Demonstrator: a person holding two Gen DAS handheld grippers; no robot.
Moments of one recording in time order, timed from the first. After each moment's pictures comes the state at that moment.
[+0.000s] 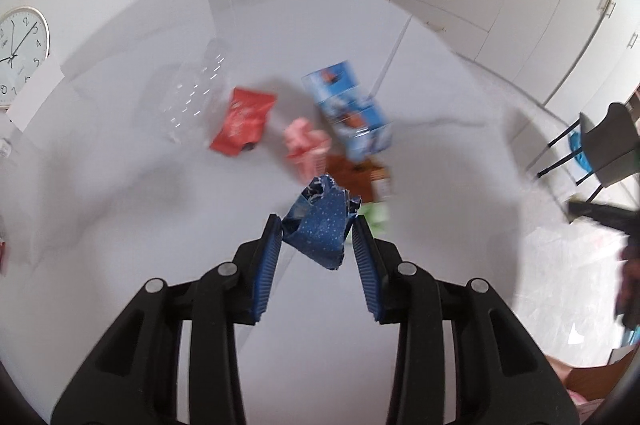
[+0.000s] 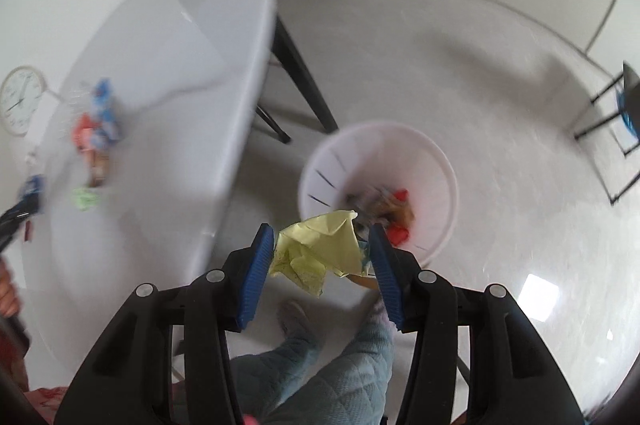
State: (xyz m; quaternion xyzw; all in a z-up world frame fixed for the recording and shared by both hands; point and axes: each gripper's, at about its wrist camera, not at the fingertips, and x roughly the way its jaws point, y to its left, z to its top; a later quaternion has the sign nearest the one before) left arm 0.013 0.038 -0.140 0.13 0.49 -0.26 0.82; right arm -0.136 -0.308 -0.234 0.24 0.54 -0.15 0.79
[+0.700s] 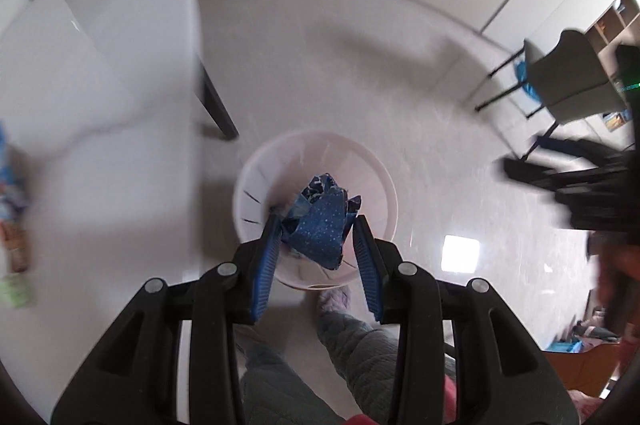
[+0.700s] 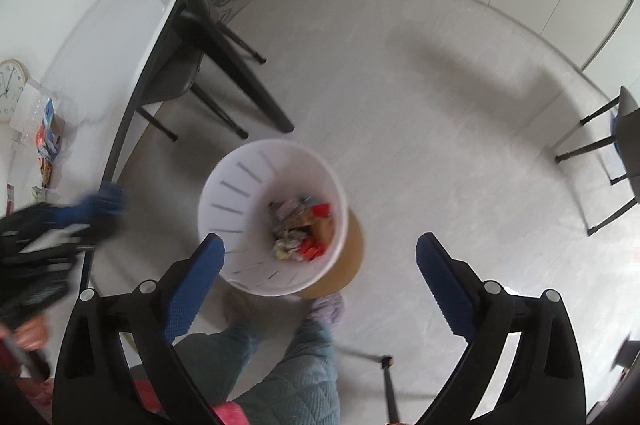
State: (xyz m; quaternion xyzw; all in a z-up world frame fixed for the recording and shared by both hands) left arm -0.084 -0.287 -0.237 0.19 0.57 -0.35 0.71; right arm -0.175 -0.464 -0.235 0.19 0.56 -0.14 0.80
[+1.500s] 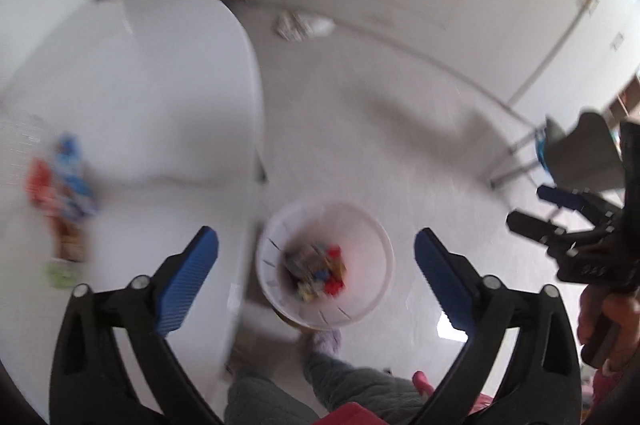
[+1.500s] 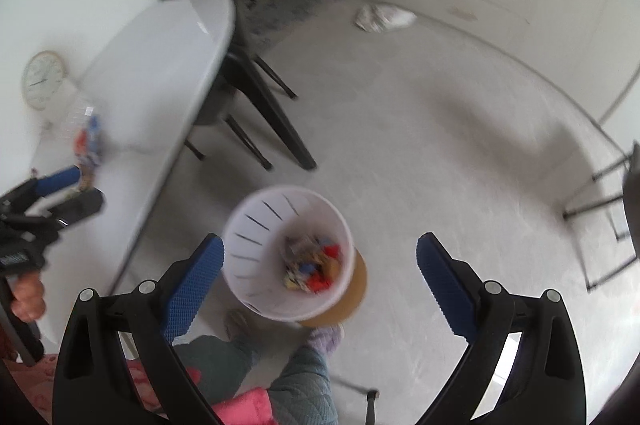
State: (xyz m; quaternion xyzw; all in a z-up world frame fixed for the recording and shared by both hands) left arm -0.069 -0.246 -0.116 0.10 0.49 -0.28 0.82; right arm -0.159 -0.463 -0.168 0.15 0.50 -0.08 0.85
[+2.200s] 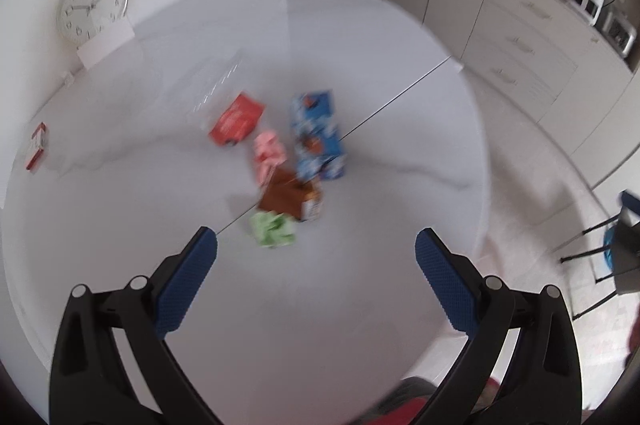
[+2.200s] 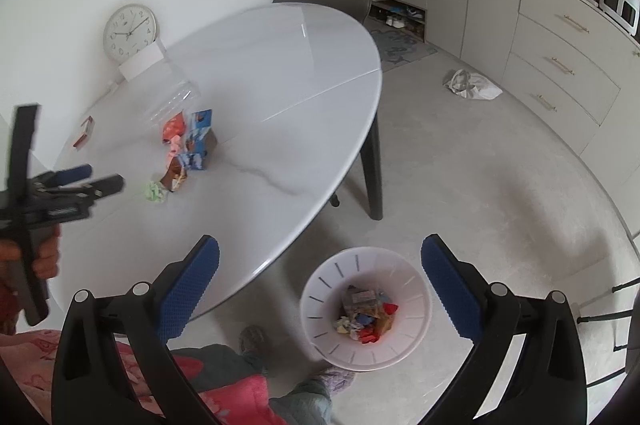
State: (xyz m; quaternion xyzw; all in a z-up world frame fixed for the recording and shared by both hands) left arm -0.020 -0.043 -0.125 0.06 0.50 -0.08 0.86; right arm -0.090 -0.334 -0.113 0.06 0.46 0.05 0.89
